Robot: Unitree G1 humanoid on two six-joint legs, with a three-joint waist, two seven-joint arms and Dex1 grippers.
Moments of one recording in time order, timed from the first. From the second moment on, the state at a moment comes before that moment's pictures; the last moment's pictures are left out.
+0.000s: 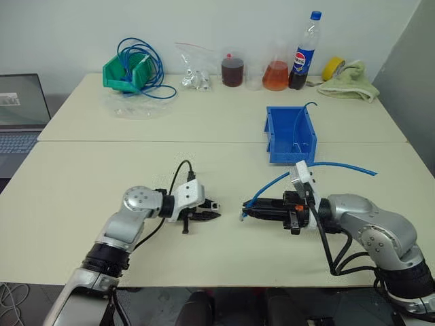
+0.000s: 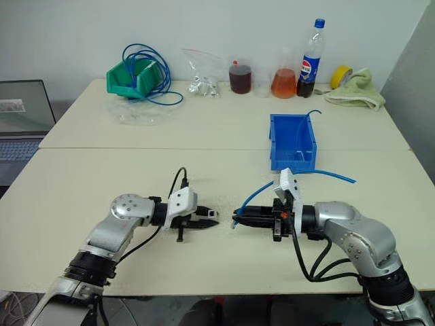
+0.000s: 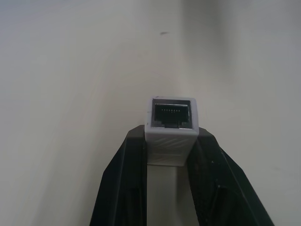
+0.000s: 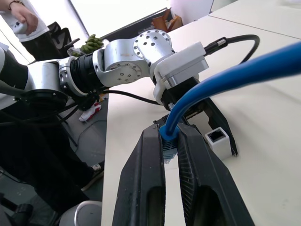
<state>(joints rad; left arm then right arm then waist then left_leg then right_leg) -0.45 0.58 -0.24 0.15 -0.07 0.14 -1.21 -0.34 -0.57 0.14 -0.43 0.74 0.75 0.91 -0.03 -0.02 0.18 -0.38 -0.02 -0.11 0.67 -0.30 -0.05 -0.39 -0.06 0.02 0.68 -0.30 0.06</state>
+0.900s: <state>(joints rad) -0.52 0.56 -0.34 0.11 -0.05 0.26 -1.23 -0.40 -0.38 0.33 -0.13 0.27 0.33 0.85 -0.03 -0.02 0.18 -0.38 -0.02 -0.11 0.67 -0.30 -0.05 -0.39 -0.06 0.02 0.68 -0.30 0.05</state>
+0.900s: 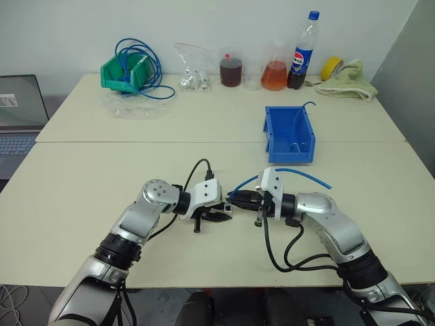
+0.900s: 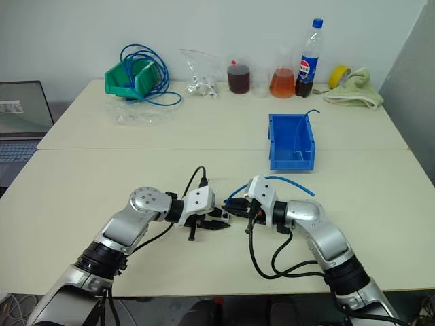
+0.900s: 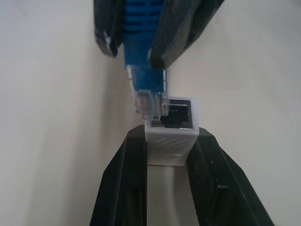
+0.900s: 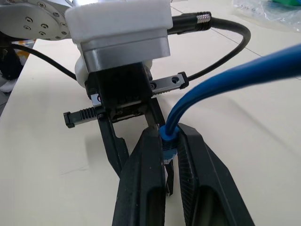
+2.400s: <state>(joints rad) -0.50 0.57 -0.34 0.10 -0.06 0.27 -1.23 -0.39 -0.41 0.38 -0.15 0.20 0.32 0.89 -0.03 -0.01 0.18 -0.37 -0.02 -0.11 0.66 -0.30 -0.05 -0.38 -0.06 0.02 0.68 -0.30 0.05</state>
